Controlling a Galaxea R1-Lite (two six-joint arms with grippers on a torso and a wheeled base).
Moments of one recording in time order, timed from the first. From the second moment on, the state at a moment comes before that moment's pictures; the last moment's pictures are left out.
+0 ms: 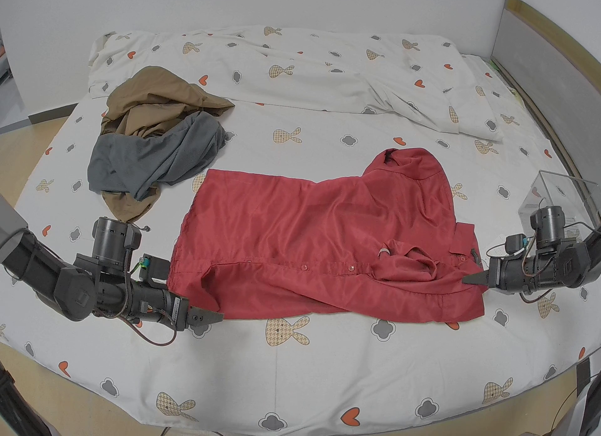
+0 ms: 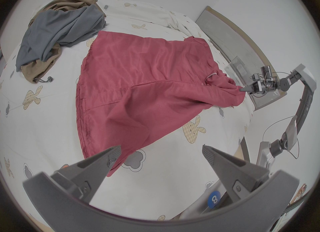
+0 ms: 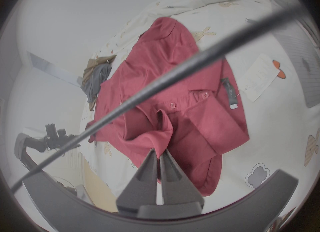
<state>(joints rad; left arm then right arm) -0.18 1.89 -0.71 -0.32 -0.41 0.09 -0.06 1.90 -0.71 -0.36 0.58 0.20</state>
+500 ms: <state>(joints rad) -0.18 1.86 -0.71 -0.31 -0.41 0.02 -0.09 1.91 -0.82 -0.36 0.60 0.24</state>
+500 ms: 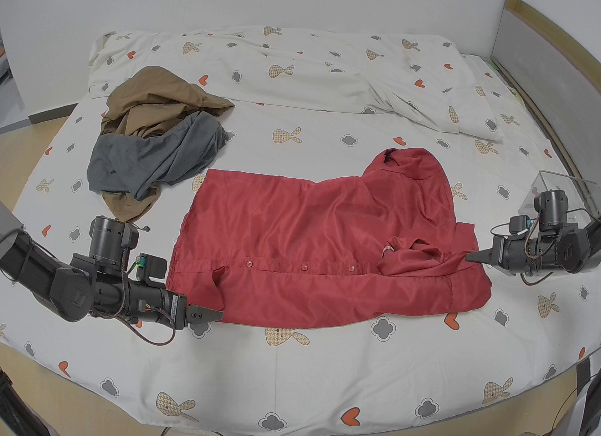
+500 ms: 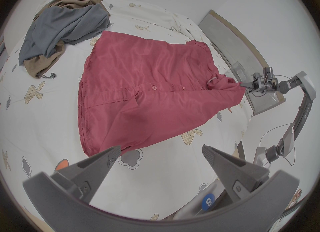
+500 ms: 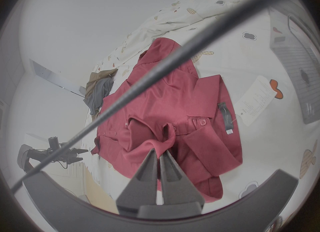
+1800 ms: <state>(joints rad) -0.28 1.46 -0.97 0.07 -0.65 -0.59 -0.08 2.02 -1.10 -0.15 0.60 0.27</state>
